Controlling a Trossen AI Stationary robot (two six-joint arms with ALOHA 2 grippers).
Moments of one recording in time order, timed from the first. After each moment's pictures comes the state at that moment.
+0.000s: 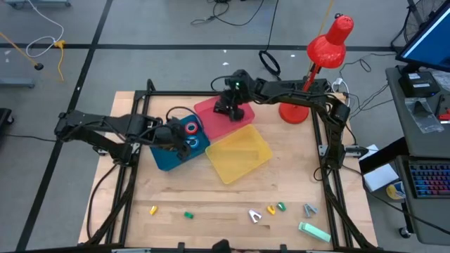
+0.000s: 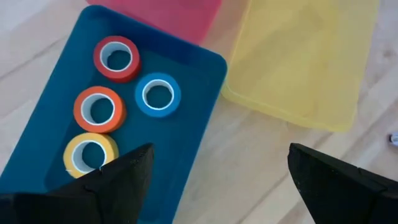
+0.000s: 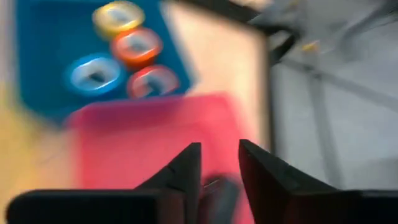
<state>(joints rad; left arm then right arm) -0.09 1.25 1.23 -1.12 -0.25 -0.95 -0.47 1.92 1.56 -0.30 -0.29 -0.62</state>
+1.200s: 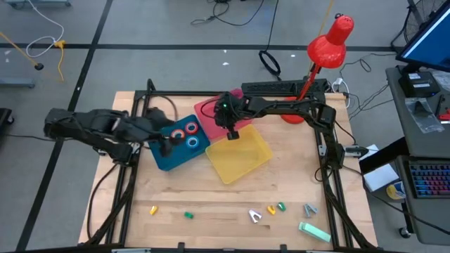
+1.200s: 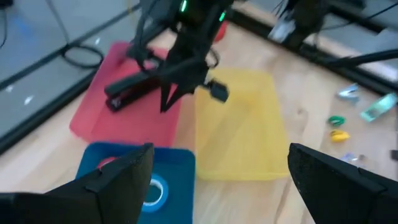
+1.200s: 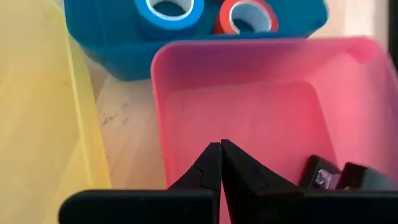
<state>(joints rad) -0.19 1.00 1.23 -0.90 -0.46 -0.57 -0.36 2.06 1.56 -0.40 -0.21 -0.62</state>
